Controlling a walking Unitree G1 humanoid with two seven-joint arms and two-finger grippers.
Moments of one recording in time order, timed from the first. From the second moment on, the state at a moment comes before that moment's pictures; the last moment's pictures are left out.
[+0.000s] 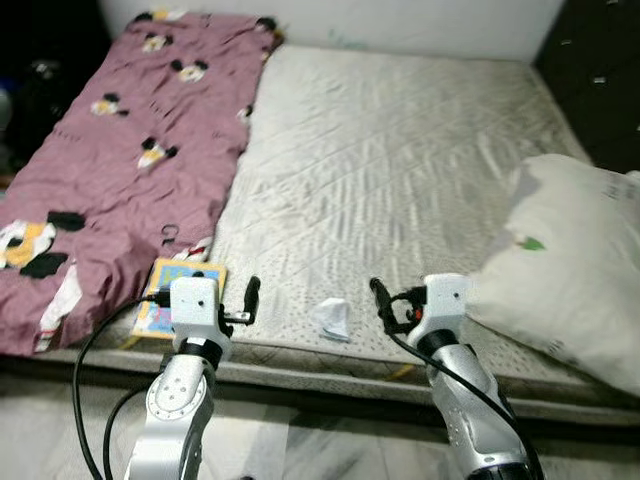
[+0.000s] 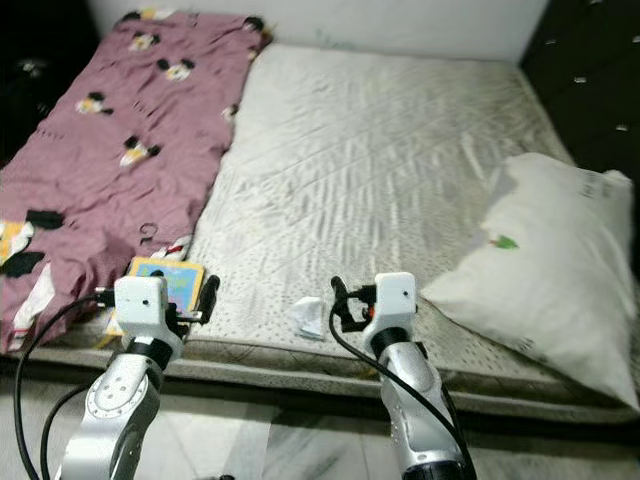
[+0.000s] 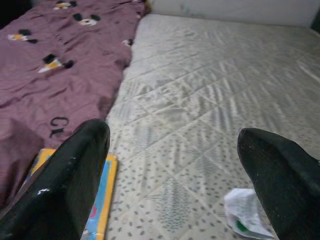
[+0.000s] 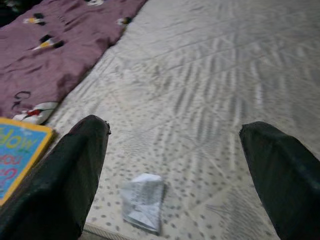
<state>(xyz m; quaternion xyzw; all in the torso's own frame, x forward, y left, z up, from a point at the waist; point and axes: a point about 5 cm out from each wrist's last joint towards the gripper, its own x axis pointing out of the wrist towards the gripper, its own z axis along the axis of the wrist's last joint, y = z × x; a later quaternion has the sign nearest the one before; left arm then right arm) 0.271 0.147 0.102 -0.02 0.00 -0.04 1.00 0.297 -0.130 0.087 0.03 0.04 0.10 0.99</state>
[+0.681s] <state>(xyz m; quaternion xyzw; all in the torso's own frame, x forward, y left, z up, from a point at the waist) 0.269 0.143 0.100 -0.03 0.01 -0.05 1.00 0.297 -0.133 0.086 0.03 0.04 0.10 0.99</state>
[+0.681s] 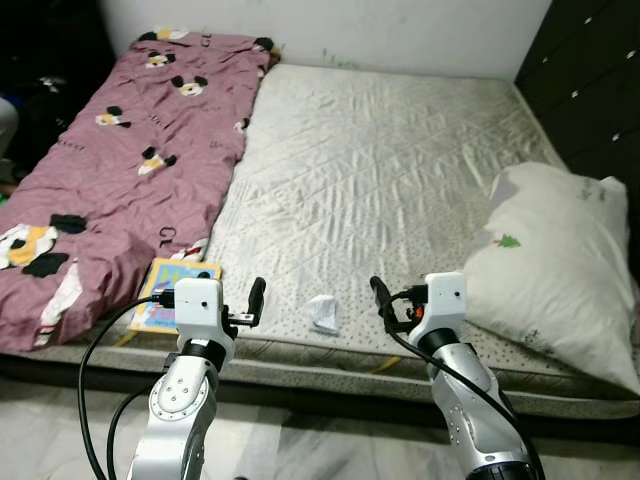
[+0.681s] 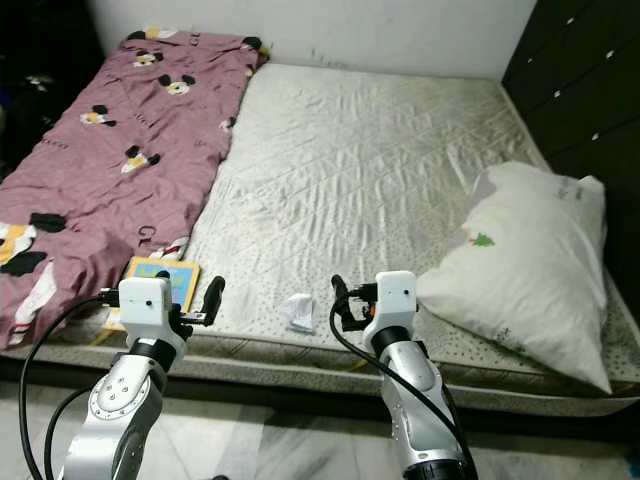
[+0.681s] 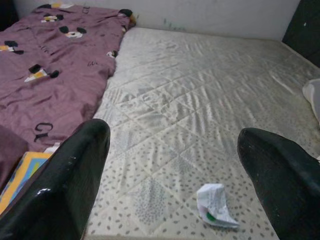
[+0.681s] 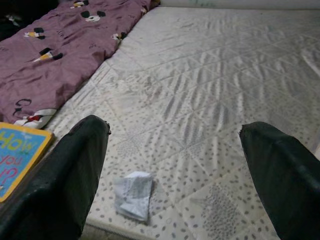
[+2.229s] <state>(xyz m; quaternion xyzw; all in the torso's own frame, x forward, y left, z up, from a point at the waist) 0.274 0.145 0.096 -0.04 0.02 -0.04 1.00 0.301 -0.127 0.092 0.04 0.03 0.10 0.99</state>
